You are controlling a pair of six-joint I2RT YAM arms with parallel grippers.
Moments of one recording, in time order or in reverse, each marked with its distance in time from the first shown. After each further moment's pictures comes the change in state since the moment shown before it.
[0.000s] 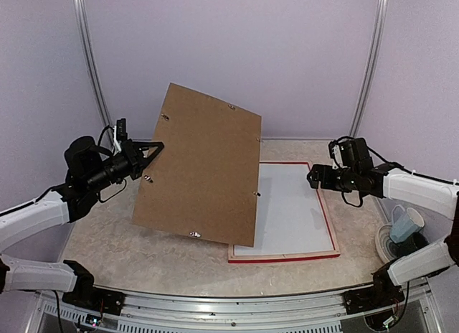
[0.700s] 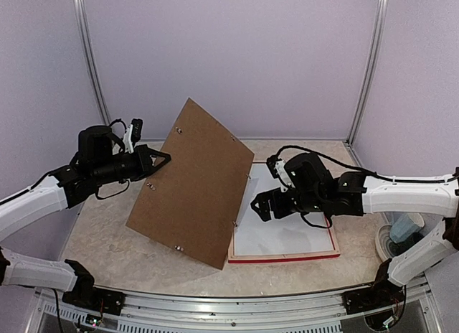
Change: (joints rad) left arm -0.069 0.045 0.150 -0.432 -0.079 0.291; right arm 0.558 0.139 0.137 -0.016 0.080 0.036
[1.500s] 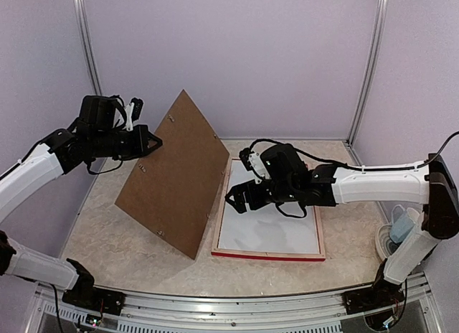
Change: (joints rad) left arm 0.002 0.121 0.381 -0.443 -0.167 0.172; right arm 0.001 0.206 0.178 0.114 -0.105 -0.065
